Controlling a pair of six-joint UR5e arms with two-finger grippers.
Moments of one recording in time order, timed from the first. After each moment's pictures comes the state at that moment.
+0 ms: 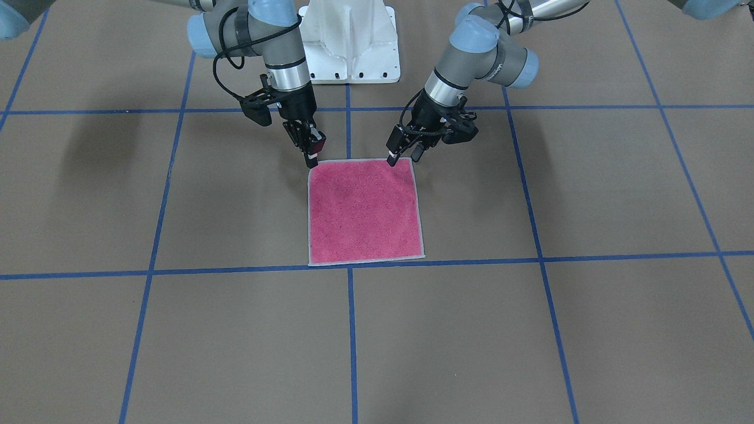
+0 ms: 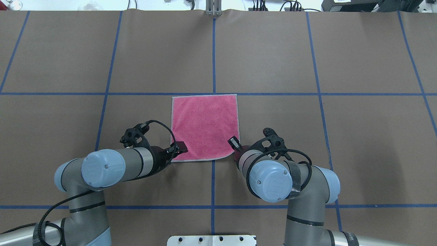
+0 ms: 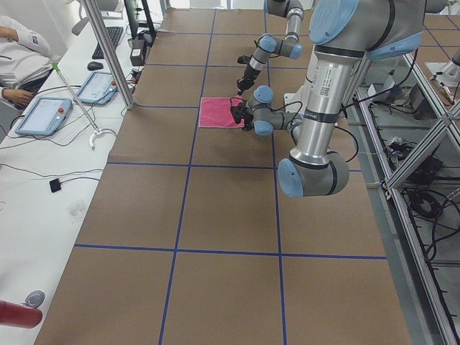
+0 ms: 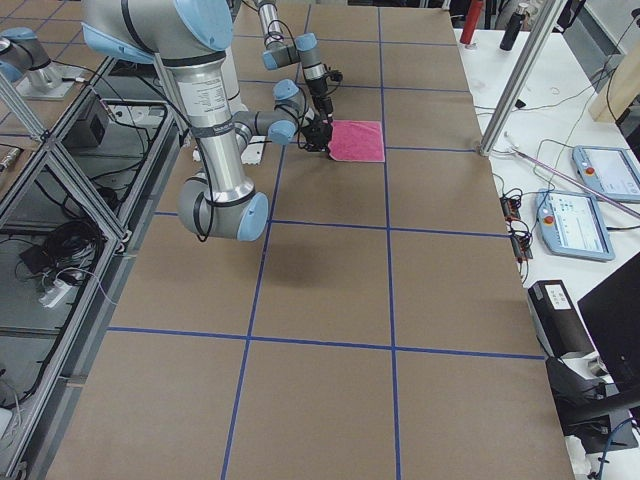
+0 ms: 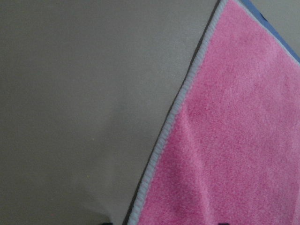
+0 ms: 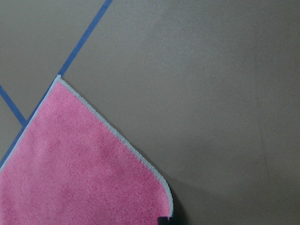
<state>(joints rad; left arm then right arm) -0.33 -1.93 -1.70 -2.30 -1.56 -1.90 0.25 -1.11 1.78 -1.28 1.31 2.28</state>
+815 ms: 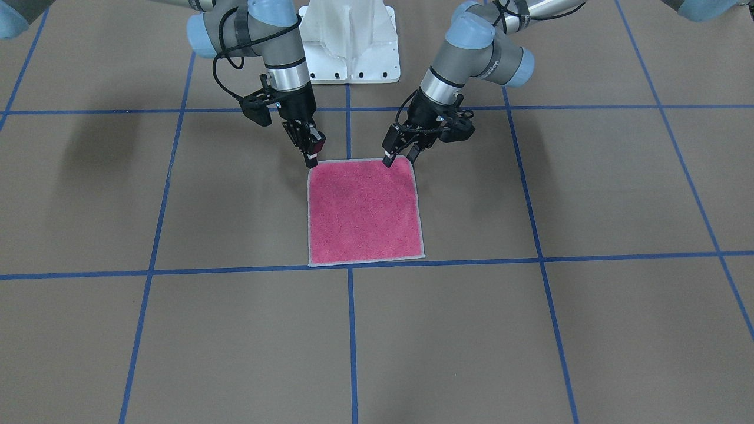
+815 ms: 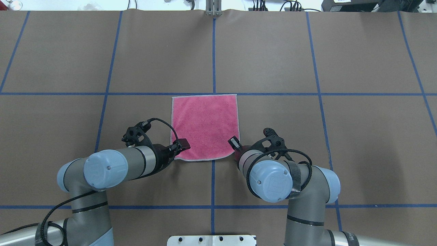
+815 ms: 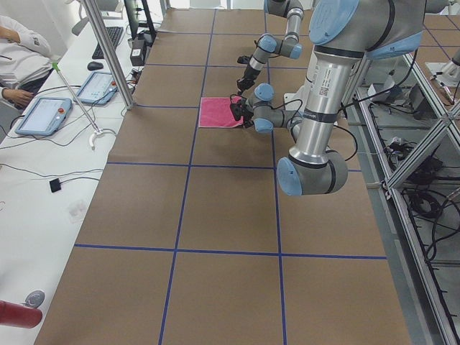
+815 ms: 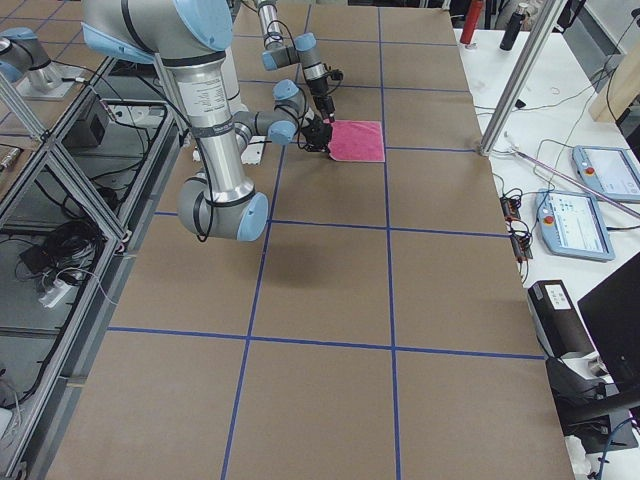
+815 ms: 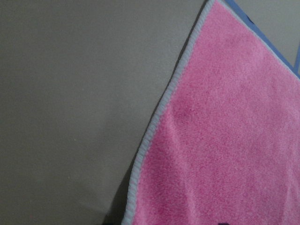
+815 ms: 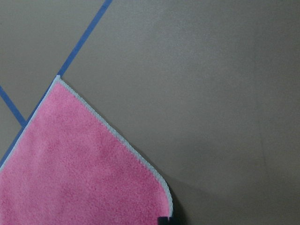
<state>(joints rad) -0.33 -1.94 -1.71 -2.31 -1.52 -1.90 0.25 -1.11 1.78 -1.28 1.31 2.28</state>
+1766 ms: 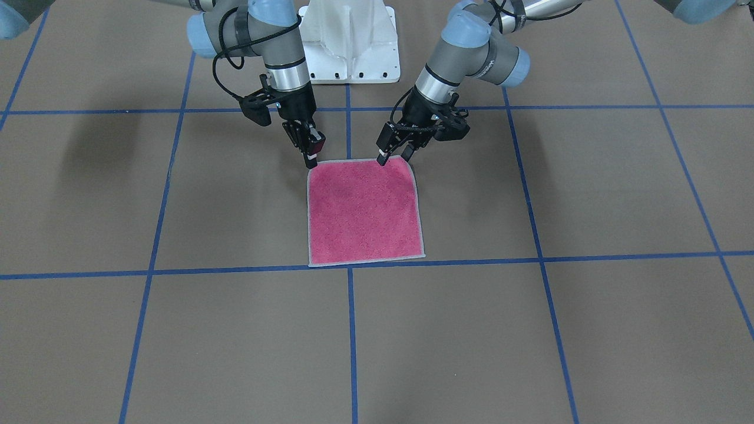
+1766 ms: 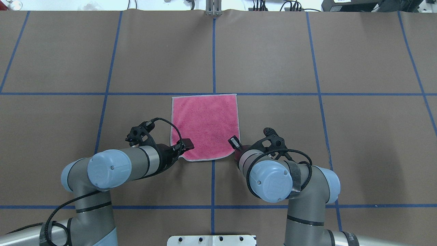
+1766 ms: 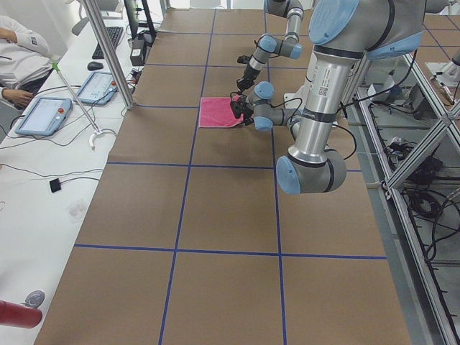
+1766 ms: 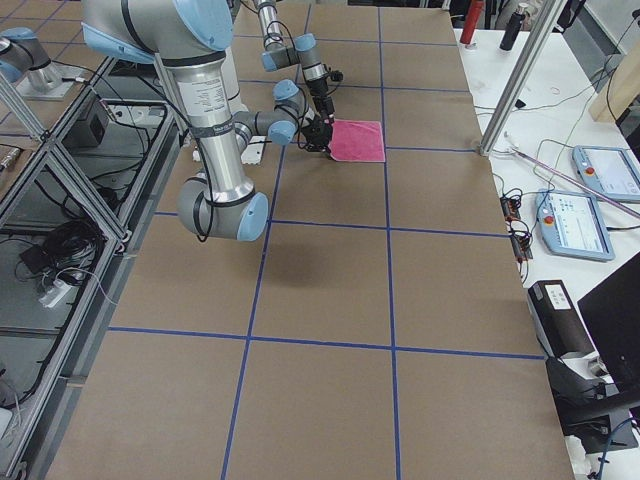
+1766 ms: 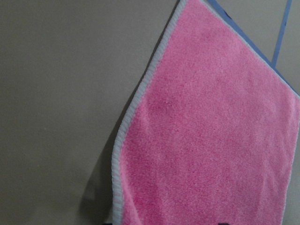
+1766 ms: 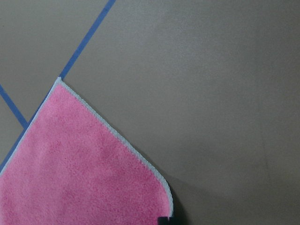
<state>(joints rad) -0.32 -1.96 -1.69 -2.30 -1.52 -1.90 0.25 -1.11 1.78 -1.28 1.30 2.28</state>
